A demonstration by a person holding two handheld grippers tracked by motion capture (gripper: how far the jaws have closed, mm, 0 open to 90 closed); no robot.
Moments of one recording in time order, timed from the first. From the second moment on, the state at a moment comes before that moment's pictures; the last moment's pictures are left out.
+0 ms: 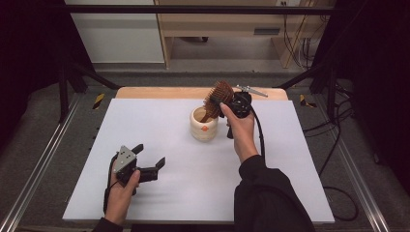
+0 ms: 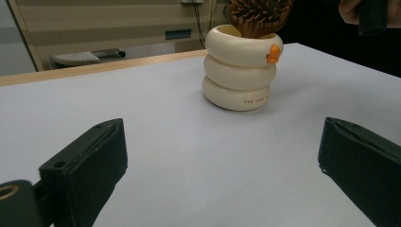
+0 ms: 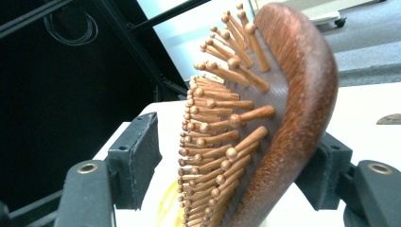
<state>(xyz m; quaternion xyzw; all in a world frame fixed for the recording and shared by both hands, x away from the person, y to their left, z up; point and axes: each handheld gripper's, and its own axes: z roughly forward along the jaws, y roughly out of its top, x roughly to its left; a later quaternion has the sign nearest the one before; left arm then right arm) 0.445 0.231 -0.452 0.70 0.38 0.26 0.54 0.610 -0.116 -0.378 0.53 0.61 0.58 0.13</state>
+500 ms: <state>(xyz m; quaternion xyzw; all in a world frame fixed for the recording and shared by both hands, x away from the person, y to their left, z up) 0.445 0.231 -0.451 0.70 0.38 0.26 0.54 0.604 -0.121 -0.366 0.52 0.62 0.56 0.17</state>
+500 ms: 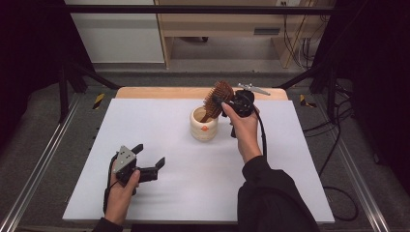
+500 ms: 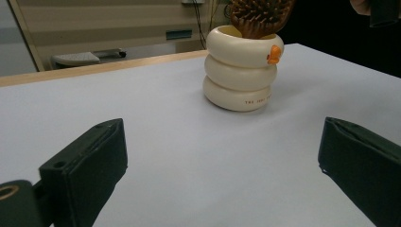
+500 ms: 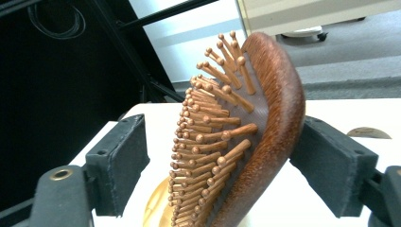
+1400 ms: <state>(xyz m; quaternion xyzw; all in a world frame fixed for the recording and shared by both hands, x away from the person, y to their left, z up) 0.446 0.233 -0.451 0.70 0.39 0.27 0.54 0.590 -0.132 -0.345 0.49 0.63 0.56 0.23</state>
